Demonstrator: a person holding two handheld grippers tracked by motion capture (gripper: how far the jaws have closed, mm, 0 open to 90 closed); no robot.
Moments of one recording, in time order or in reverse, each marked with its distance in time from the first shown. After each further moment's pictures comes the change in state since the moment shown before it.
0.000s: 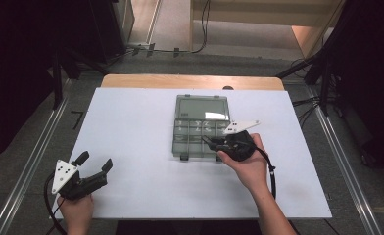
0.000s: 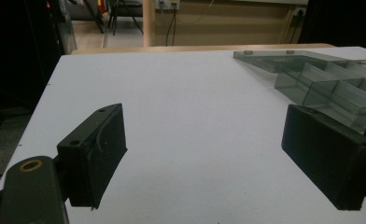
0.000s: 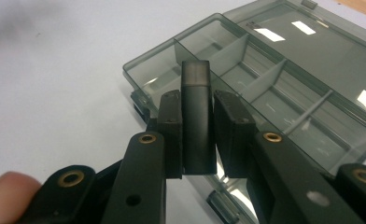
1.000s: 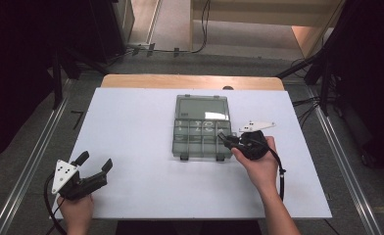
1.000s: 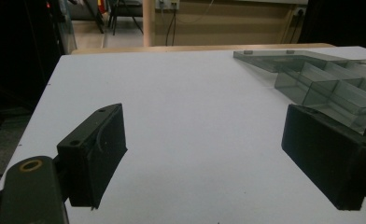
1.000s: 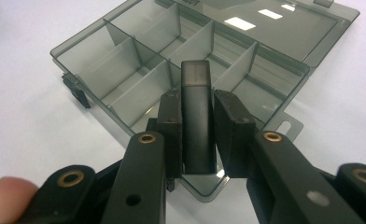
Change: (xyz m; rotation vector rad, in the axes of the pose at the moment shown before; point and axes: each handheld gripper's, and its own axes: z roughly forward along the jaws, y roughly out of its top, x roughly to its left) left arm 0.000 0.000 0.000 0.001 0.001 0.001; right arm -0.034 -0.030 -0.006 -0.006 -0.106 0.130
